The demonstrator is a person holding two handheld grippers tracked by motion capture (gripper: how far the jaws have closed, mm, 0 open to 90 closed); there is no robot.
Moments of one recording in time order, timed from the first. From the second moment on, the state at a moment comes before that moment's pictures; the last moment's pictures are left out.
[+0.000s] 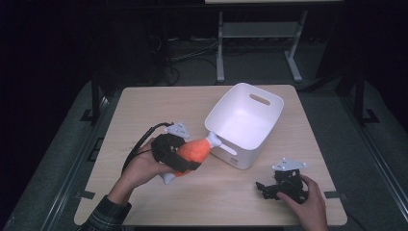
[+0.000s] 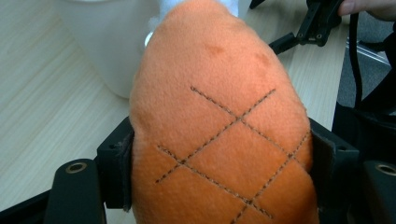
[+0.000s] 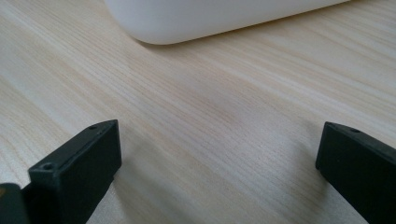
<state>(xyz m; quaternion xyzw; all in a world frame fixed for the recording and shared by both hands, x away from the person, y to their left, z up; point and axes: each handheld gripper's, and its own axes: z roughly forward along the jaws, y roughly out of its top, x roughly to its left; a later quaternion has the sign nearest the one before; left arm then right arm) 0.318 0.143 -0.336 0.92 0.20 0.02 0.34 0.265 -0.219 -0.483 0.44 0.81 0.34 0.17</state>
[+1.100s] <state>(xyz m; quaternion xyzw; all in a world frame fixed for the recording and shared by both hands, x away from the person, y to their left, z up) 0.354 0.114 -0.295 0.92 0.19 0.04 0.35 0.265 -0.219 -0.483 0.44 0.81 0.34 0.17</state>
